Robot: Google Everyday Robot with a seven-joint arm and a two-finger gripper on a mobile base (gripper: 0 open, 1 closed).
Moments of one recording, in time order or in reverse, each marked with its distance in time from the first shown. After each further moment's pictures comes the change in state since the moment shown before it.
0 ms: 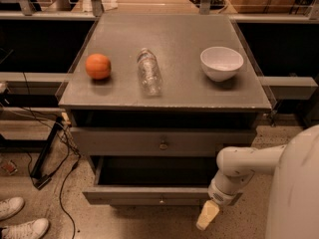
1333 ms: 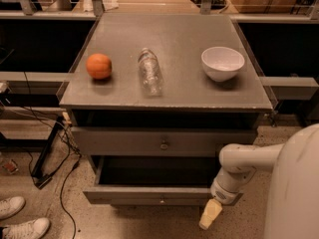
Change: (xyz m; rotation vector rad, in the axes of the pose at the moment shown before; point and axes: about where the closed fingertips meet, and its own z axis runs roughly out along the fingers) arm 0.001 -0.005 0.000 -0.038 0.016 0.000
